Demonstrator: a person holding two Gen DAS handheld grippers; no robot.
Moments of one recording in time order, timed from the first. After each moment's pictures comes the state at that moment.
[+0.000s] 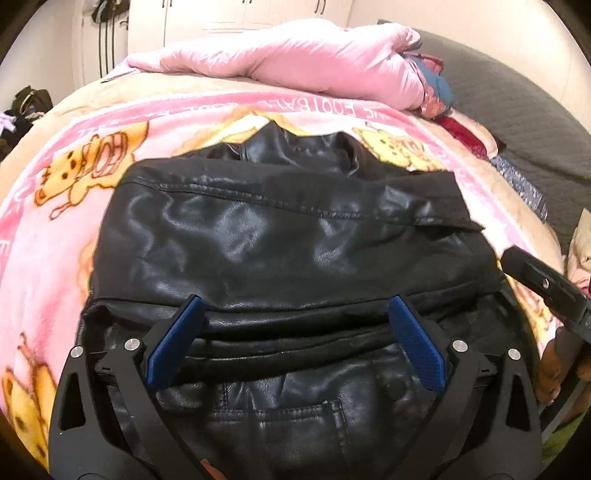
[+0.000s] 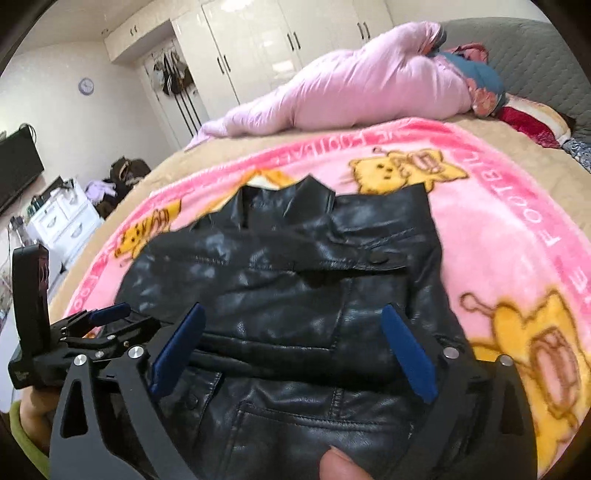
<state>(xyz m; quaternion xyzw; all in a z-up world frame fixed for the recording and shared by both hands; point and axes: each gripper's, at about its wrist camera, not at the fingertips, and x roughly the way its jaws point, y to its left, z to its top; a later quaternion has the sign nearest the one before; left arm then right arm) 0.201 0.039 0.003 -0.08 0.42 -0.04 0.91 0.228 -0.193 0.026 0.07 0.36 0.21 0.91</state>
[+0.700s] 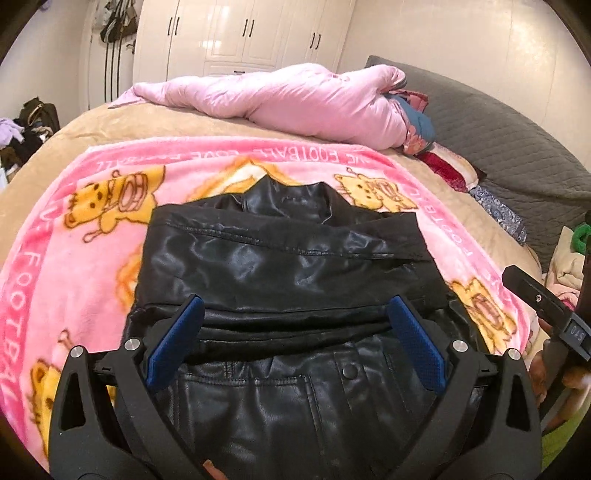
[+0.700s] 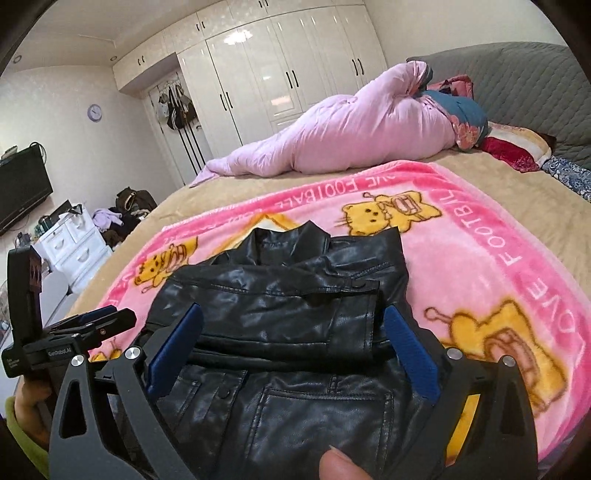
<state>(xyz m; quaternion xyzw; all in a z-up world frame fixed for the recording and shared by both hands) 0.144 0.045 0.071 -0.09 0.35 -0.05 0.93 0.165 -0.218 0.082 0.08 0.30 0.20 0.93</state>
